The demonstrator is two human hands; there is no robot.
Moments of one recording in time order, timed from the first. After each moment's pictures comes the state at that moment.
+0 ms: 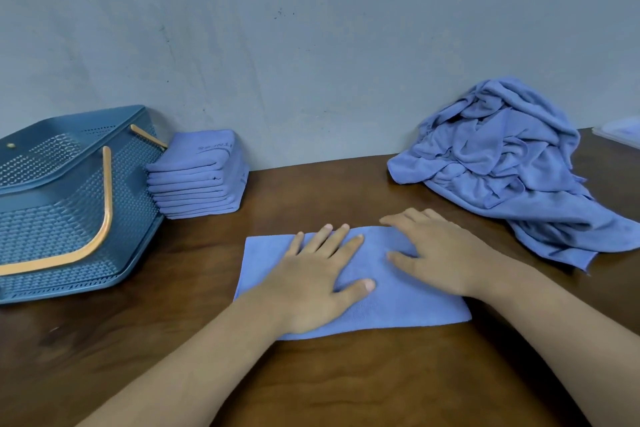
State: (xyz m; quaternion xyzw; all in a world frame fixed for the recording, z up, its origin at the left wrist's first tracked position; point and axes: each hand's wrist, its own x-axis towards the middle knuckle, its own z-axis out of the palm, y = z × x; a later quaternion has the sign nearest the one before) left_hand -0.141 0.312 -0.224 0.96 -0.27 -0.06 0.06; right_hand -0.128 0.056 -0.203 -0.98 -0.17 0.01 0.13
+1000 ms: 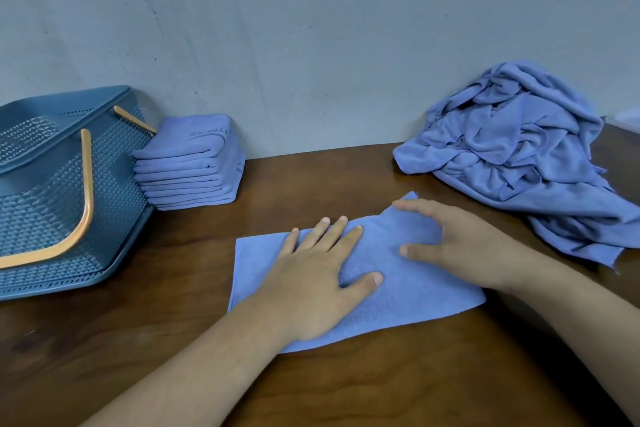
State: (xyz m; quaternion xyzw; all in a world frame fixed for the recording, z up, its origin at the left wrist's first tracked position) left_hand -0.143 0.312 -0.228 0.97 -0.22 -0.04 0.11; right_hand -0.127 0.051 -0.205 -0.91 -0.11 0.06 0.40
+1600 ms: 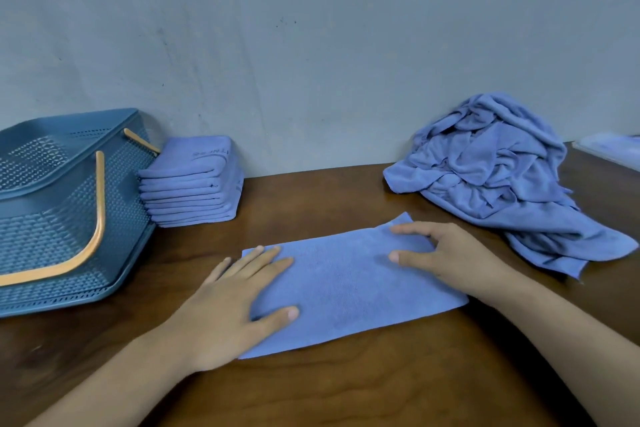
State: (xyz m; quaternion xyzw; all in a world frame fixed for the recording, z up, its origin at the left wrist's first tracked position) left_hand -0.163 0.420 -0.216 0.97 -0.21 -0.04 0.10; right_hand -0.129 0.049 -0.211 -0.90 -0.04 0.02 0.43
